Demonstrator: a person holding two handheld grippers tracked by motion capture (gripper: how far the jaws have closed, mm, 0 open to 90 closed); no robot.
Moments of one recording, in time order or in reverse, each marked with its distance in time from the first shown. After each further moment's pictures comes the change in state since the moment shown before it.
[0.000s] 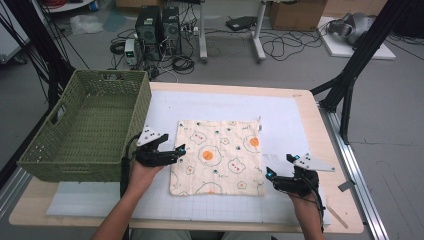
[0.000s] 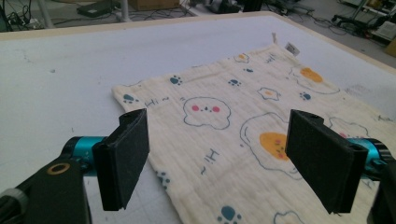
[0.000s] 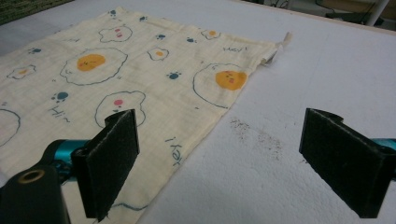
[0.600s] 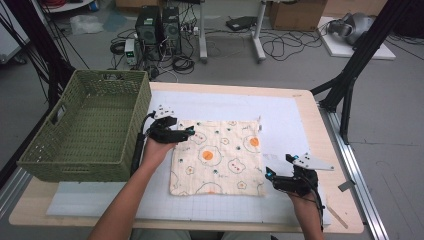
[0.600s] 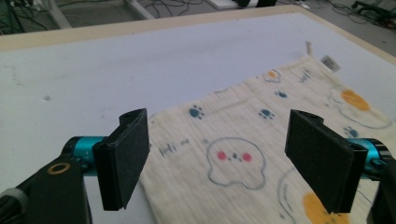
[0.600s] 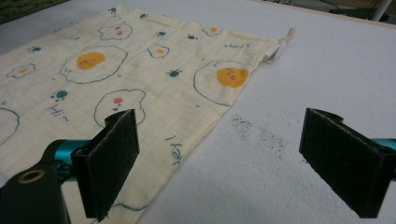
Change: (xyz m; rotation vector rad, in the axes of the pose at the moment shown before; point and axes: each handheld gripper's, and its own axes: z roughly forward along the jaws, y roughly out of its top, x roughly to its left) left arm 0.020 0.038 0.062 0.072 0.063 -0.013; right arm -0.002 -0.002 0.003 0.007 0.009 0.009
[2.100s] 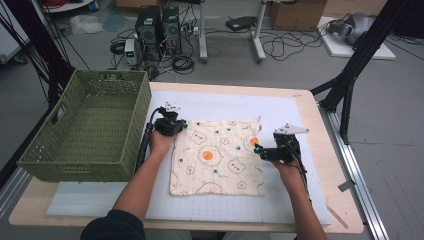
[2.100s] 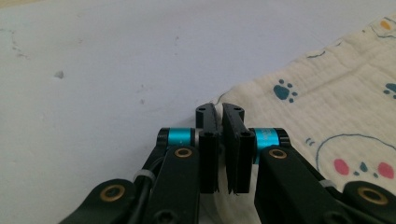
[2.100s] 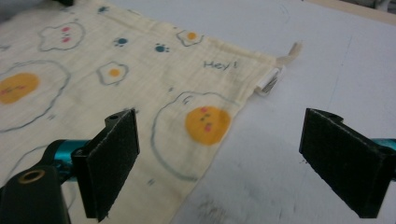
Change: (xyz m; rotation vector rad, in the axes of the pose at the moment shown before) left arm 0.034 -0.015 0.057 0.154 0.063 0.032; right arm -0.030 0.053 0.086 0.146 -0.007 -0.012
